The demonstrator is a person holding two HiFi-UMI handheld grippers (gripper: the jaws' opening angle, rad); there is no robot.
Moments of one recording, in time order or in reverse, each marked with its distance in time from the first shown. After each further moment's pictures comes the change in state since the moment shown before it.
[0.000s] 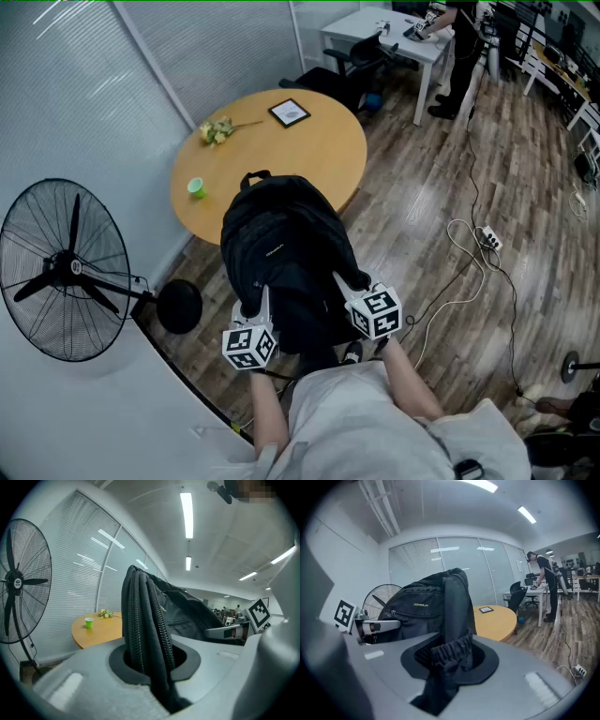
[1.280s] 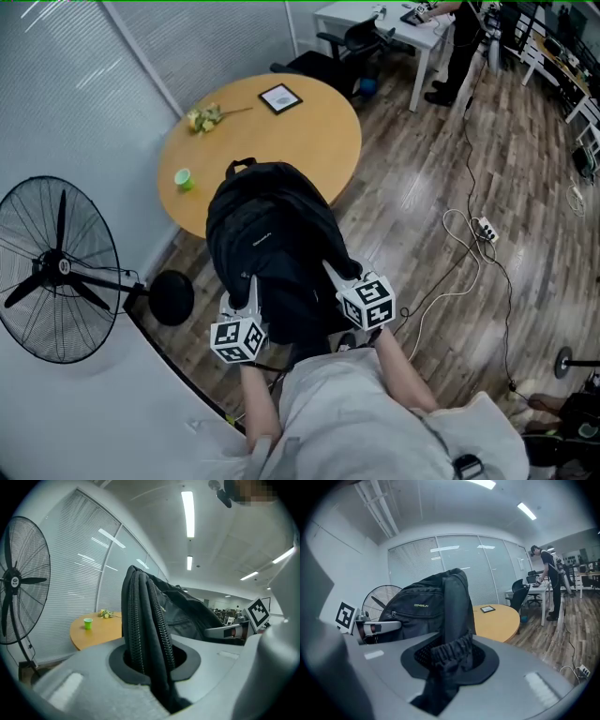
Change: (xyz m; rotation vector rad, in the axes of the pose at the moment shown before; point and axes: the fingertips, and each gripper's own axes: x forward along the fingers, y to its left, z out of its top) left arm 0.035 0.010 0.003 0.005 -0.008 0.008; right arm 0.030 -0.023 0.007 0.011 -0.002 0.028
